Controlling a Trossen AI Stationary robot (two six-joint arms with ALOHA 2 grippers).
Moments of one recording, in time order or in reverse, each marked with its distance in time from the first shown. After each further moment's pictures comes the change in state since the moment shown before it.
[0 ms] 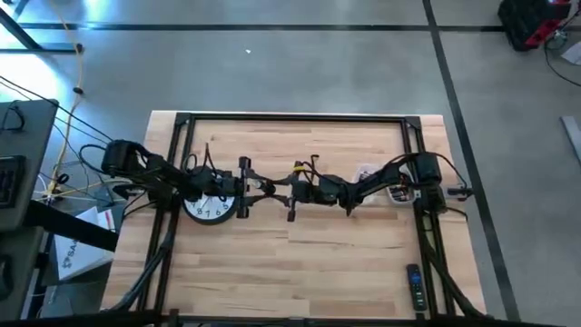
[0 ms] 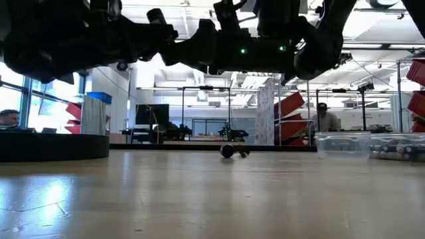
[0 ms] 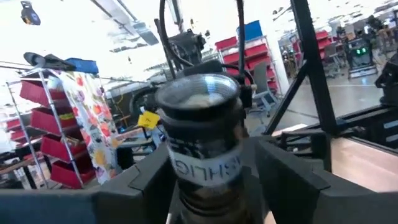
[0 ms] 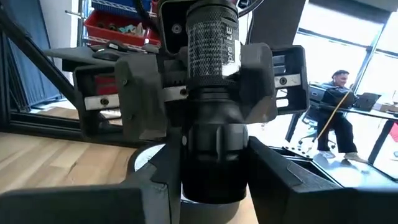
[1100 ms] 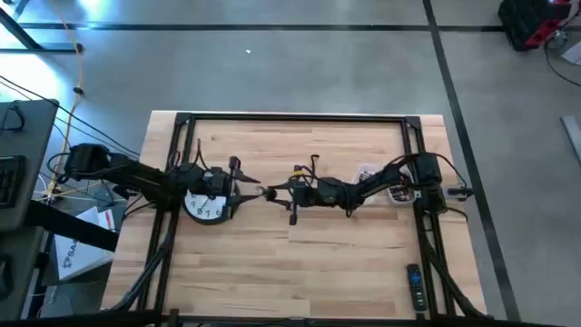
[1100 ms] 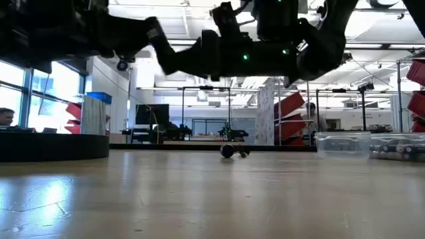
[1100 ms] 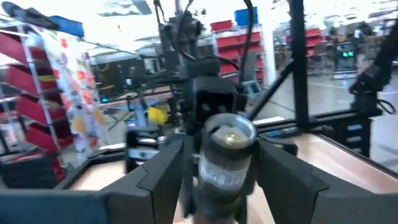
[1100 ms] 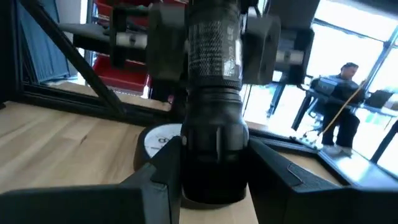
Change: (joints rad) left arm 0.001 -0.349 -0.078 -0.392 0.031 -0.129; right arm 0.010 0.000 -0.002 -0.055 -0.021 -0.054
